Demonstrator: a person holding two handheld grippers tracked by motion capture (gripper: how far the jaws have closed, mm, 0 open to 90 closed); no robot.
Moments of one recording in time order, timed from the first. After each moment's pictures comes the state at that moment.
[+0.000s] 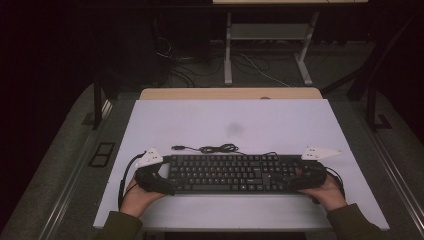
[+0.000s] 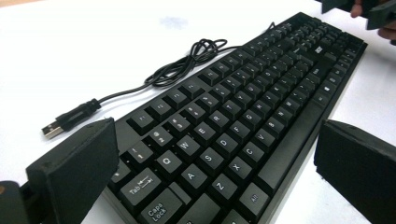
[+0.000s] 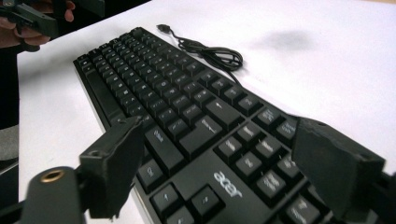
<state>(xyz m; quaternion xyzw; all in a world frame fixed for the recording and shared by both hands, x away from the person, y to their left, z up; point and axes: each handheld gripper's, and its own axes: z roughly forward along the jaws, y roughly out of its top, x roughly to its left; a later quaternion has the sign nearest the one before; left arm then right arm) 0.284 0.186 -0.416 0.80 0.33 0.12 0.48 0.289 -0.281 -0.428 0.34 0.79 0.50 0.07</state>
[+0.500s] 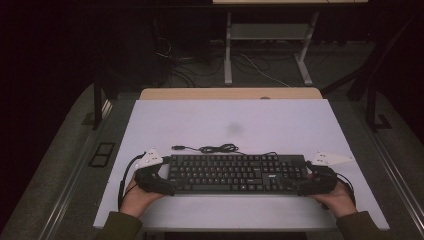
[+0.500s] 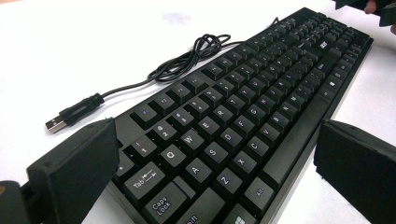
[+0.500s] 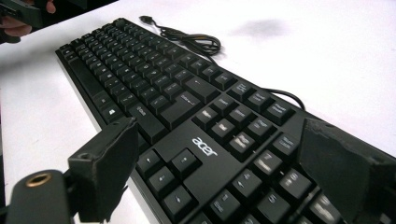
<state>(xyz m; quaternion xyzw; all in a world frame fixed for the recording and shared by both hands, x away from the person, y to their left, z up) 0.284 0.187 -0.419 0.80 0.33 0.11 0.48 0.276 -0.304 -0.433 0.35 0.79 0.50 0.10</state>
